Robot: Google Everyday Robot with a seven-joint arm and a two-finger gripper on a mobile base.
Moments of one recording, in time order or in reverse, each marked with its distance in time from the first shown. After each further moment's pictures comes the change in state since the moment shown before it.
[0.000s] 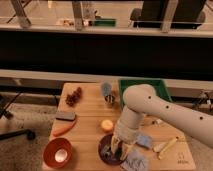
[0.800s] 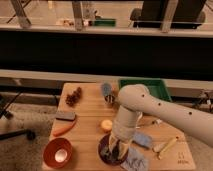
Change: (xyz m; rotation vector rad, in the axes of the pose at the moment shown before) arm 0.008 -0.014 0.012 -0.048 -0.029 0.038
